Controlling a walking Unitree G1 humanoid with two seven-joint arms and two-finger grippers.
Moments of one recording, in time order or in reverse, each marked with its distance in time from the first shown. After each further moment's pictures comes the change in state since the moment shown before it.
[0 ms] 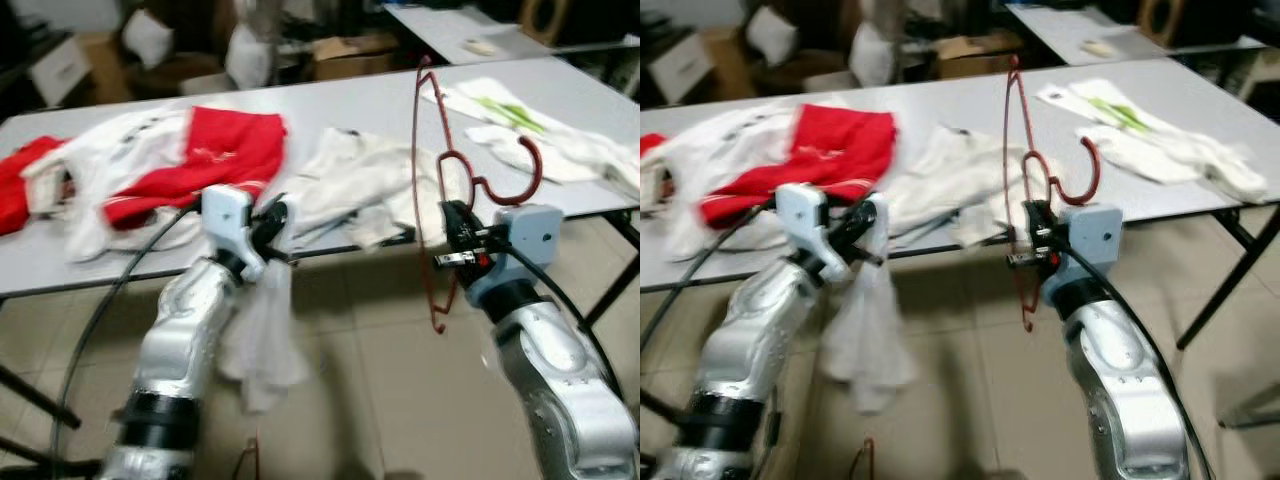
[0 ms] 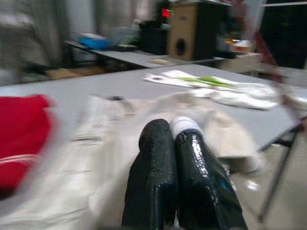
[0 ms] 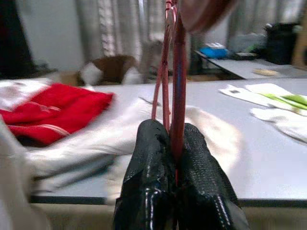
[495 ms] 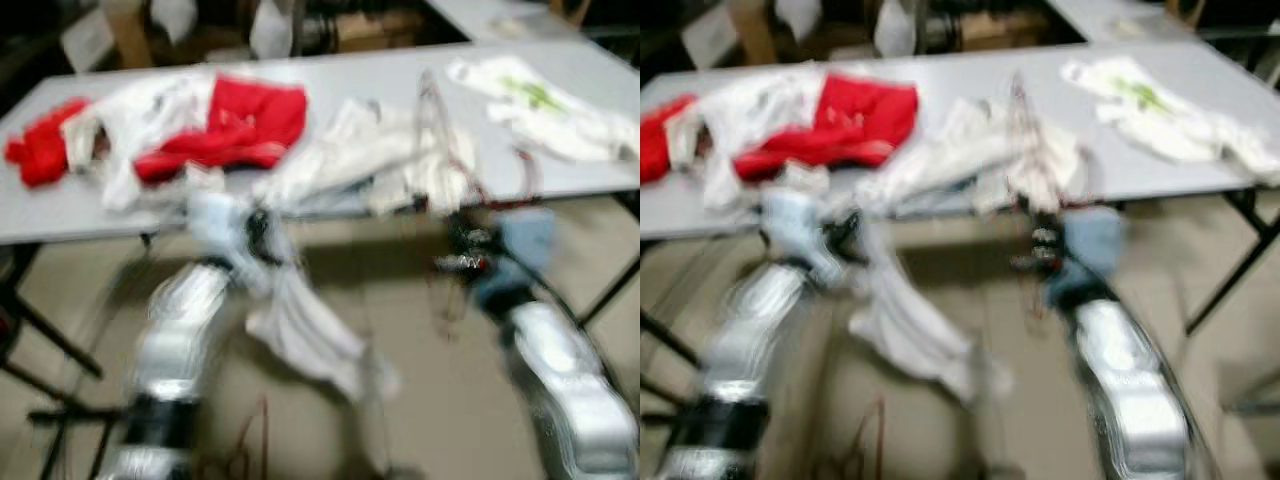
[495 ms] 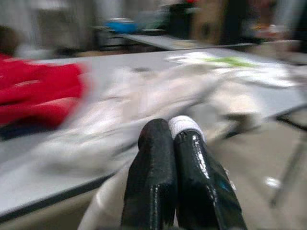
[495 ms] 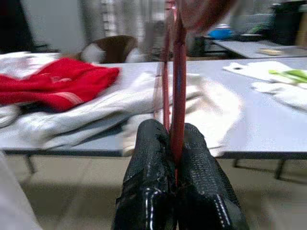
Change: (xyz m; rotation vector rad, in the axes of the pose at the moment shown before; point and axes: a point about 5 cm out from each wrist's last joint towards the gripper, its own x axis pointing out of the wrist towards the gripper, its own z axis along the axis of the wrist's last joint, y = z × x) left arm -0.001 0.004 -0.008 0.013 0.026 0.045; right arm 0.001 -0.005 -0.008 -0.002 0.039 -0.056
